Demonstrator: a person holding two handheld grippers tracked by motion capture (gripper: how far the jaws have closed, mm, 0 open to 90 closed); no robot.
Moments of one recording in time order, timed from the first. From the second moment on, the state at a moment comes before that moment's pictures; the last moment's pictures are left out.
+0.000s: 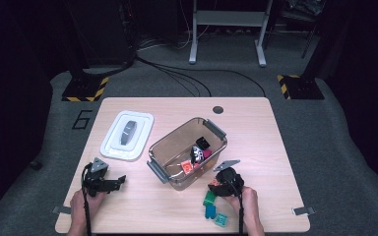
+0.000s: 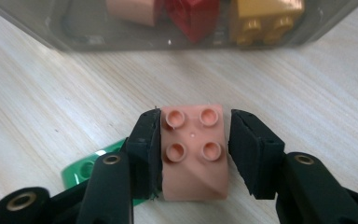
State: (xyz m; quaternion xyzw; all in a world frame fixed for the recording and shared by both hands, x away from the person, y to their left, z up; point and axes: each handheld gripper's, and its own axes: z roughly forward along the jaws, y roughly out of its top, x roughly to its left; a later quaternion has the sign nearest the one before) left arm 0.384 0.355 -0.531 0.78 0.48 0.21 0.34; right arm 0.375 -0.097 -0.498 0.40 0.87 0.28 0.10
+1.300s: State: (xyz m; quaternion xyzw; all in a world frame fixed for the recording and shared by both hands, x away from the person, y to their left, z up) left arm 0.384 0.355 -0.530 0.78 0.48 0.21 0.35; right arm 0.371 -0.129 -0.447 0.41 0.83 0.34 0.13
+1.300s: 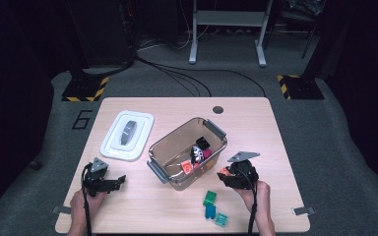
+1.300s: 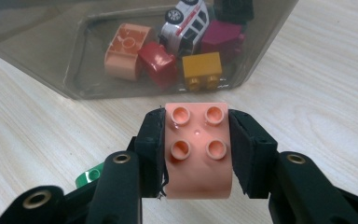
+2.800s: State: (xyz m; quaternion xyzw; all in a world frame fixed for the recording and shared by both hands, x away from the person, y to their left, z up) left arm 0.384 0.355 -0.530 0.78 0.48 0.21 0.34; right arm 0.391 -0.102 -0.365 0.37 0.82 0.39 0.17
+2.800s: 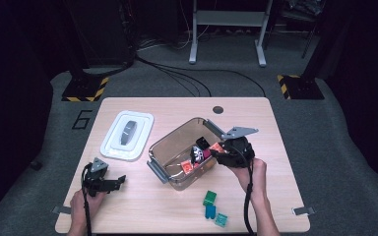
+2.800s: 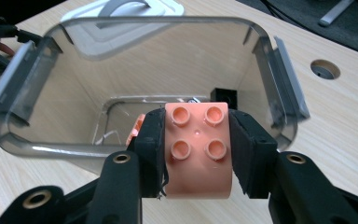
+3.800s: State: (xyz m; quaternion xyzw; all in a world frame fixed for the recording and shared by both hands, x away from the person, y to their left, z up) left arm 0.384 0.356 -0.530 0.78 0.48 0.21 0.34; right arm 0.400 -0.030 -0.376 0.33 0.85 0.40 0.11
